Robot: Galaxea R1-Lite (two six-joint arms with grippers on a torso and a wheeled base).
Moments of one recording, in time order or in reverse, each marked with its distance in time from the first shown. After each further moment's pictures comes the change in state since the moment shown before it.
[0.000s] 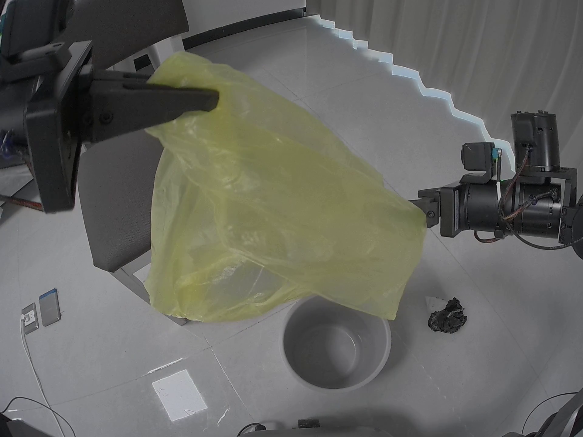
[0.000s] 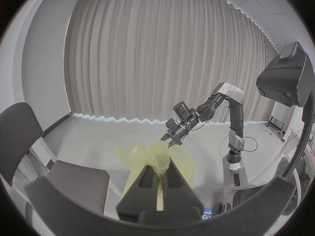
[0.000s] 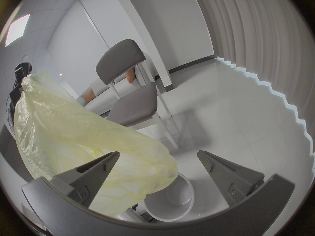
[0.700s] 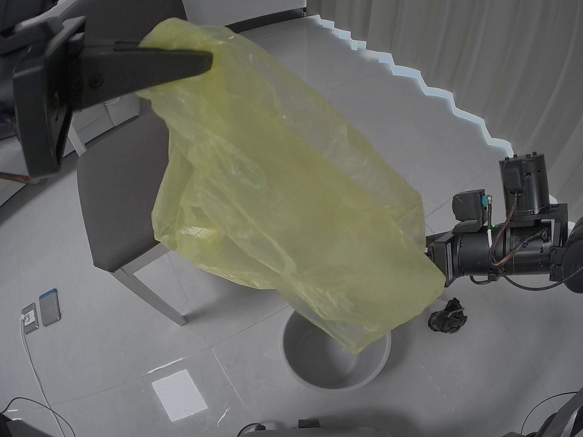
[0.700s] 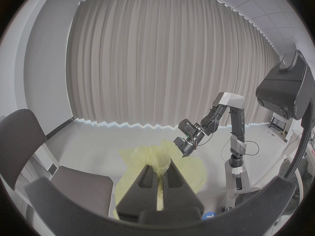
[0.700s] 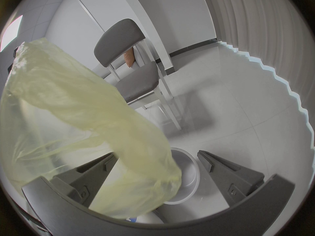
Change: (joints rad) left arm -0.001 0.002 -0.056 -0.002 -0.001 -0.001; right arm 0.024 0.005 0.163 -0.021 0.004 -0.005
